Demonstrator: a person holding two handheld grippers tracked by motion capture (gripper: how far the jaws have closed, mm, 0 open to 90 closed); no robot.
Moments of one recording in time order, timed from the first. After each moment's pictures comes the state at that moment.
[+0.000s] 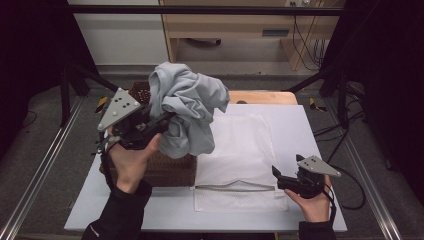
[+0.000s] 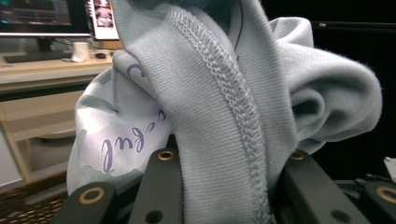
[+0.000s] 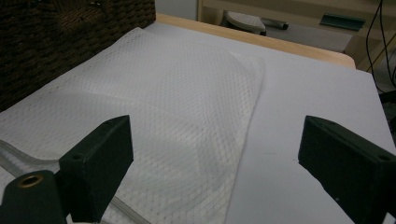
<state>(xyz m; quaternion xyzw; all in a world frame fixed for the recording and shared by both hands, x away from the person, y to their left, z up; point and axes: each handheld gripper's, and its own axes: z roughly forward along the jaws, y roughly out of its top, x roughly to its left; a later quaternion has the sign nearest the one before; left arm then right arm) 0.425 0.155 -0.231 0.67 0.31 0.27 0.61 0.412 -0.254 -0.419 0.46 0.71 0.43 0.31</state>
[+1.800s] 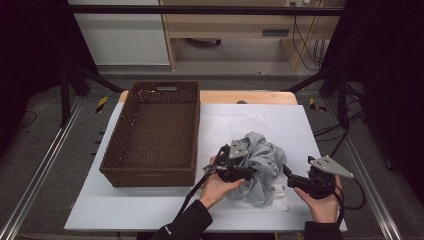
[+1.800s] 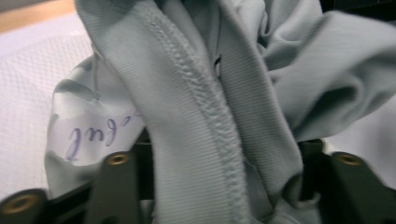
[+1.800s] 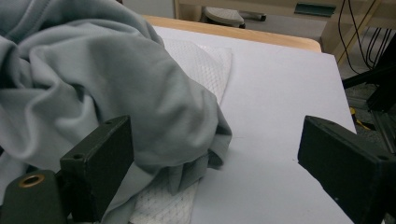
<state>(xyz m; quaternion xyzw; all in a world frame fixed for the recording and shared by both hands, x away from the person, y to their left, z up) 0.472 -0.018 -0.426 0.83 0.30 0.11 0.46 0.409 -0.277 -0.419 0.50 0.68 0.42 0.32</state>
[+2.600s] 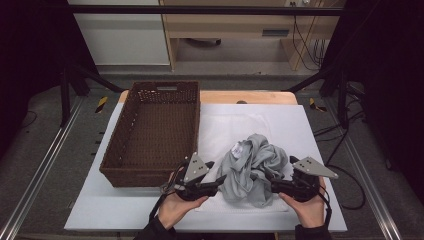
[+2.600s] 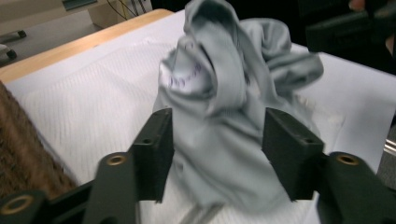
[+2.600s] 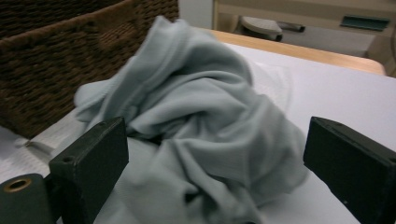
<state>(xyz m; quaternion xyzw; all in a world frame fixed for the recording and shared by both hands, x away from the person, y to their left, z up) 0.401 0.083 -0.400 0.82 0.27 0.18 0.48 0.400 -0.230 -0.405 0.45 0.71 0.46 0.28</state>
